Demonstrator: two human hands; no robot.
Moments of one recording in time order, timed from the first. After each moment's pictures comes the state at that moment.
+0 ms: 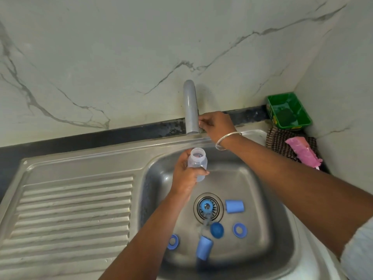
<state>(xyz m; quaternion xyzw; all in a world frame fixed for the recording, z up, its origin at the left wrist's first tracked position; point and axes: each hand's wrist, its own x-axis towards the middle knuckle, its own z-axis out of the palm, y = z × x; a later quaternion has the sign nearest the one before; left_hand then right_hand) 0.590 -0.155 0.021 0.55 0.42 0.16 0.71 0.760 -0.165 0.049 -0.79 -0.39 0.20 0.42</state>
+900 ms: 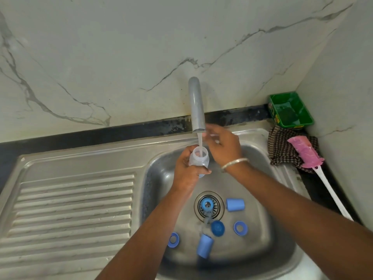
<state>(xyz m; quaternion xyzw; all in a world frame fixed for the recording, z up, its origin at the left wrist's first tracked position) 0.584 -0.150 0.022 0.56 0.37 0.18 0.72 0.703 -0.207 0.047 -0.80 -0.32 0.19 0.48</state>
